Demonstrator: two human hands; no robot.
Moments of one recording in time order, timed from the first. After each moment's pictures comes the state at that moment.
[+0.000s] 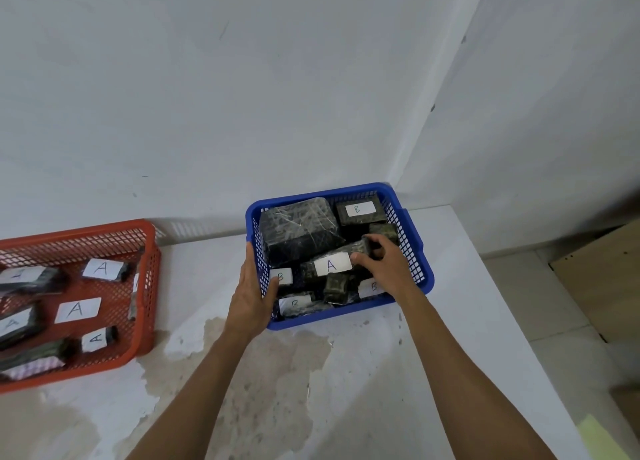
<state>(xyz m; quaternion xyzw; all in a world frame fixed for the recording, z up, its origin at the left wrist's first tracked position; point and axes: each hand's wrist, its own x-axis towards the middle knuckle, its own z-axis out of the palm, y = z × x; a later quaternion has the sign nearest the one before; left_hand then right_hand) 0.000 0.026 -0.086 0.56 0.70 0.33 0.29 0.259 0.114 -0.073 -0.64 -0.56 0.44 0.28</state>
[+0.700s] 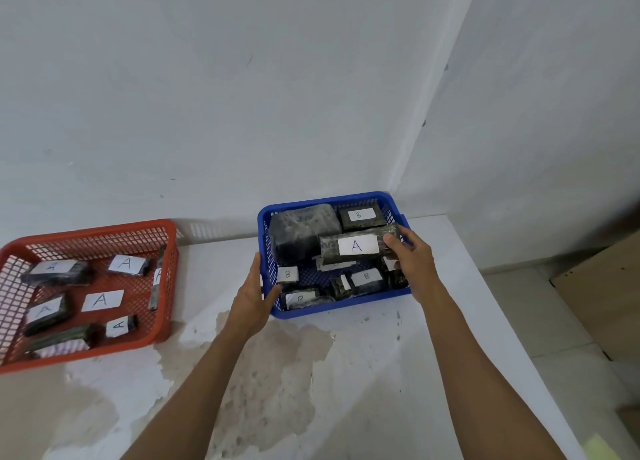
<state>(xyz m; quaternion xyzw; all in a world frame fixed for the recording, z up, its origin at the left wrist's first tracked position) -0.014 0.002 -0.068 0.53 0.71 0.28 0.37 0.284 0.093 -0.026 -0.59 -0.43 0.51 0.45</state>
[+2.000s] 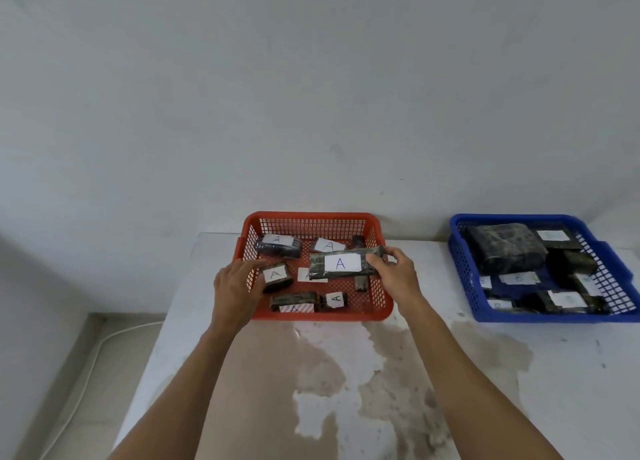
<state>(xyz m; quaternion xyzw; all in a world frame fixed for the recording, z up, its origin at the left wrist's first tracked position) -0.428 -0.150 -0.048 0.50 0.80 0.31 0.11 -0.153 -0.020 -0.033 -0.61 -0.51 0.52 0.32</state>
